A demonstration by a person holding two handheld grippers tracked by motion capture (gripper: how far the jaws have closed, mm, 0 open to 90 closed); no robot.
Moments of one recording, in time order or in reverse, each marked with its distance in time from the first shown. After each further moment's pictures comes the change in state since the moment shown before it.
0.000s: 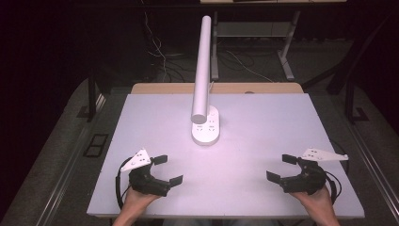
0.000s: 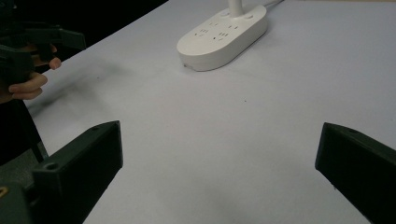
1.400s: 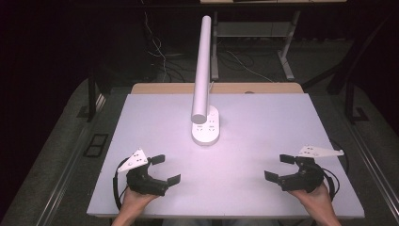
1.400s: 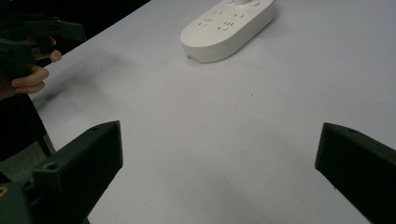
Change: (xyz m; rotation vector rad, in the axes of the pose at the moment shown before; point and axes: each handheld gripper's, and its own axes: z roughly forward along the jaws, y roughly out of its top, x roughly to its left) left arm 0.002 -0.001 -0.006 -0.017 0.017 -0.011; right arm 0.002 0.009 0.004 0.064 0.014 0.019
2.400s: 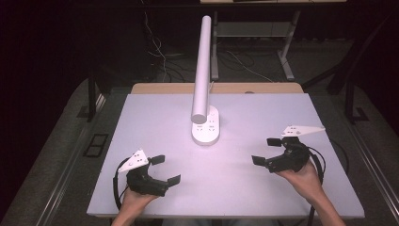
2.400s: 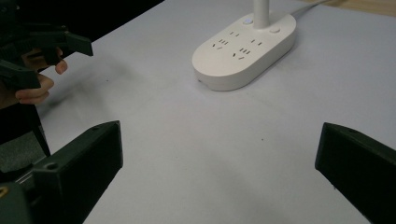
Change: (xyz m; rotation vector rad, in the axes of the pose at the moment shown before) left arm 0.000 0.000 0.000 0.013 0.002 0.009; right arm 0.005 0.056 0.029 0.054 0.041 -0.083
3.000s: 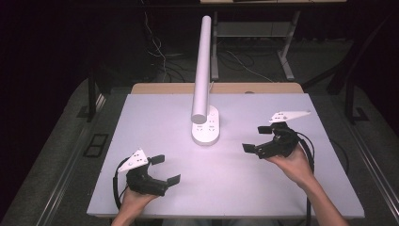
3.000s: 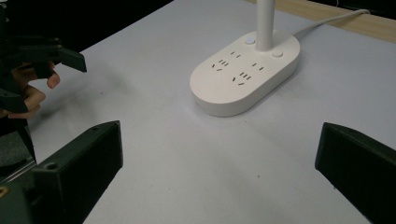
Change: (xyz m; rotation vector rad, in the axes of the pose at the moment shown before) left arm 0.001 0.000 0.000 -0.004 0.000 -0.004; right arm -0.003 0.038 0.022 0.023 0.000 -0.044
